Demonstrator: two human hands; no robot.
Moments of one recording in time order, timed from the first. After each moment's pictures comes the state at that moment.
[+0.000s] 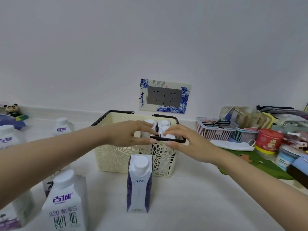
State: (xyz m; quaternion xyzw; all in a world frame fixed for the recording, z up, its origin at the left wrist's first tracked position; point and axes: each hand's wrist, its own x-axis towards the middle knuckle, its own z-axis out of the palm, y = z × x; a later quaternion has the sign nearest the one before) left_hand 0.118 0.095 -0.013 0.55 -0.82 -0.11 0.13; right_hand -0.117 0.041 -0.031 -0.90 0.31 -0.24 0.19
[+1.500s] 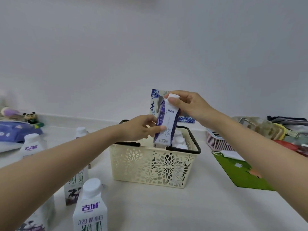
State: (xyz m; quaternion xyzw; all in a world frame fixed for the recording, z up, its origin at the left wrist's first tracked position) left_hand 0.133 0.091 0.009 0.56 -0.72 -0.24 0.33; right_hand -0.053 0.026 0.064 -0.82 0.22 -0.39 0.35
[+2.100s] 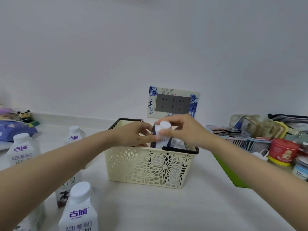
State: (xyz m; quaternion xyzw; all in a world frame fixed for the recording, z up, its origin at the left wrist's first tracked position) left_hand 0.141 0.085 -0.010 0.57 -0.73 -0.24 0.28; right_hand -0.060 0.021 0.006 -0.87 0.23 -0.32 0.30
